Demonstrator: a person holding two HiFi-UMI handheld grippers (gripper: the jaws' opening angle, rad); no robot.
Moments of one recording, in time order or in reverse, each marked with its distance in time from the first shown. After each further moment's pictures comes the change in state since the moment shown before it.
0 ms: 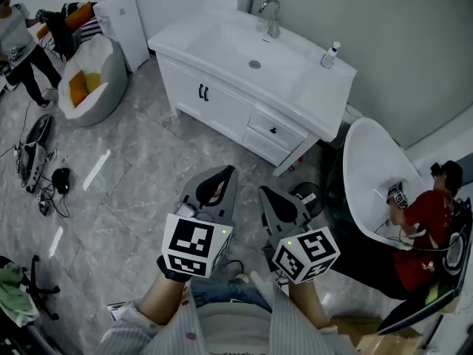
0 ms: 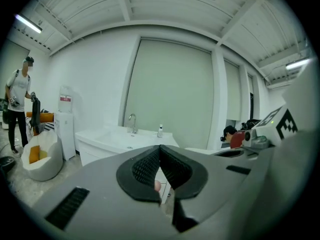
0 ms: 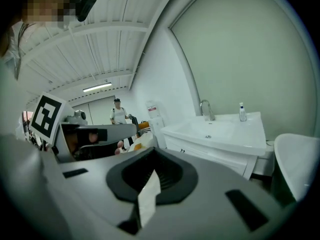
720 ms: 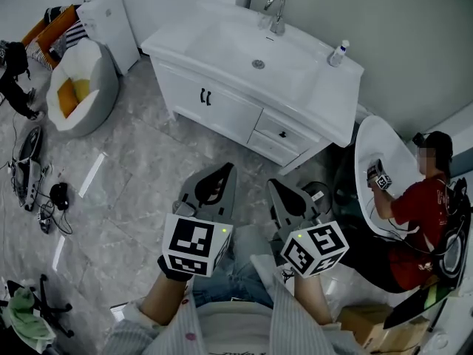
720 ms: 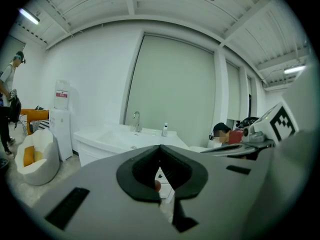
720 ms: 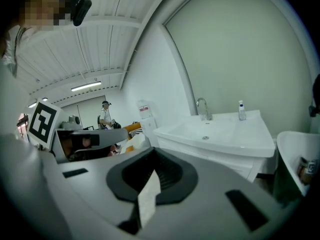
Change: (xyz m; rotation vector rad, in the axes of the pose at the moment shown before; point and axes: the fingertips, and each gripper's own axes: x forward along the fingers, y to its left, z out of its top) left arm 0.037 0.096 0.000 -0.006 0.023 -0.049; right arm 0.092 -0.011 0.015 0.037 -0.004 -0.096
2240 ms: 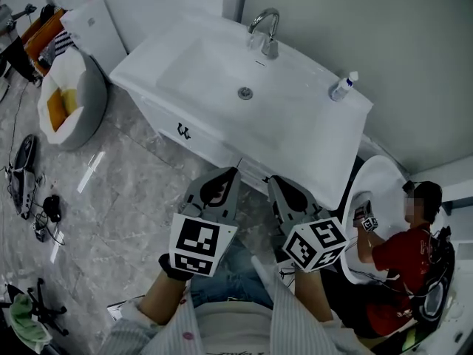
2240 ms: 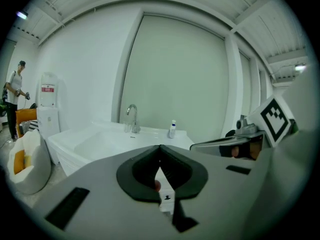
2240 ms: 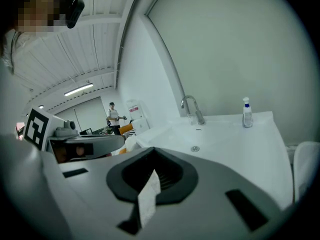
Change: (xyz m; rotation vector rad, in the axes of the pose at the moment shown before) left arm 0.250 0.028 0.045 0.007 0.092 0.012; right arm 0.143 -0.208 0.091 0.053 0.052 0.030
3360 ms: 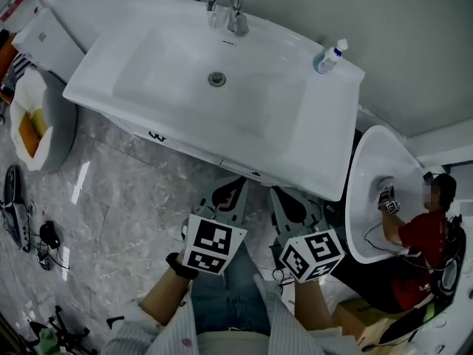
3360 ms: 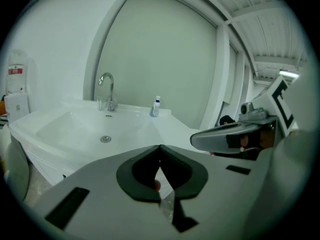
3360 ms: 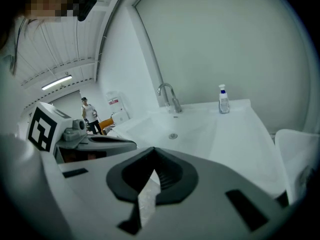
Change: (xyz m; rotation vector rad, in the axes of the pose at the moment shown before) left arm 0.097 -0.029 -0.084 0.047 0.189 -0.244; right arm 0.011 -0.068 -0.060 0.052 0.067 -0.214
